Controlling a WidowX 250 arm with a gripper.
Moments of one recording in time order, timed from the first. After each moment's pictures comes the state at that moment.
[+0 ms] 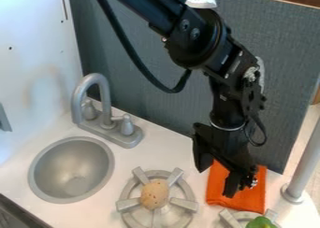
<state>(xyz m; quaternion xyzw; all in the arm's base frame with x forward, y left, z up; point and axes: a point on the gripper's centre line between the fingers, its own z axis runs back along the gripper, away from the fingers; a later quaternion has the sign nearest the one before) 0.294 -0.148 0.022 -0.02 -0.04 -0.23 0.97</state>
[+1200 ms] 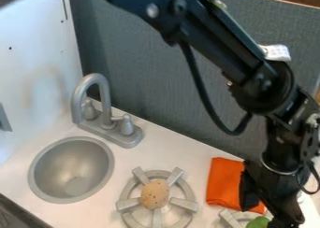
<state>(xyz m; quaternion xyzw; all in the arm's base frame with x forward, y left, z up) 0.281 -0.219 -0.015 -0.04 0.01 -0.36 0.93</state>
